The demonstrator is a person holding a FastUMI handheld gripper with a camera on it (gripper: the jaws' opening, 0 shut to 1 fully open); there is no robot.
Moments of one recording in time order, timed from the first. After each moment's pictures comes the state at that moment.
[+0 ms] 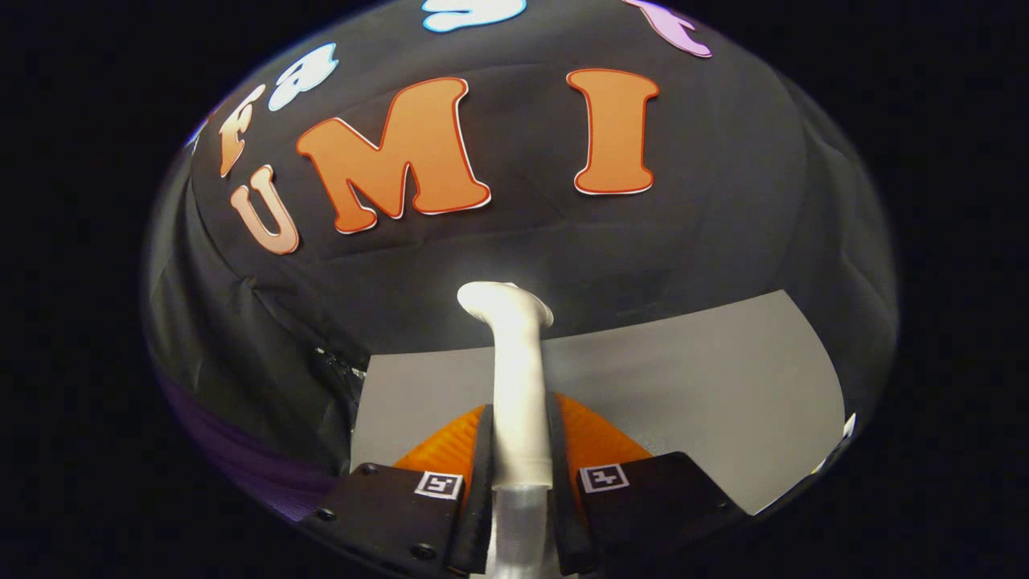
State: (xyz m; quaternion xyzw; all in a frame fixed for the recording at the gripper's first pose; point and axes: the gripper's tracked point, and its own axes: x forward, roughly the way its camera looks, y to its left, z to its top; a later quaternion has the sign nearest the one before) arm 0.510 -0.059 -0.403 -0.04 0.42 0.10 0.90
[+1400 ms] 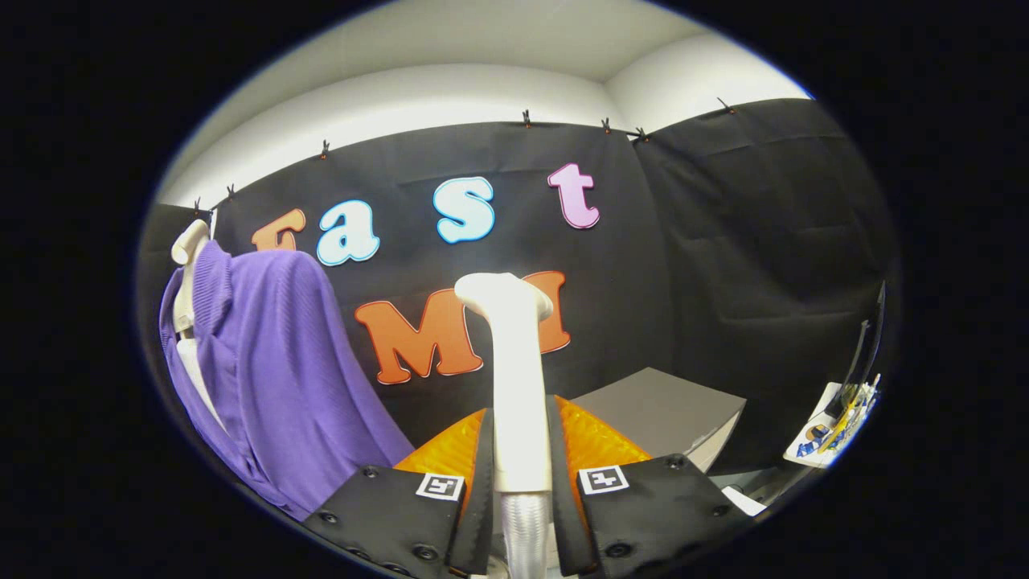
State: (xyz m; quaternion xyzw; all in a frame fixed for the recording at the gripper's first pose) arm 0.224 -0.031 -0.151 0.02 0.09 -0.01 1.00
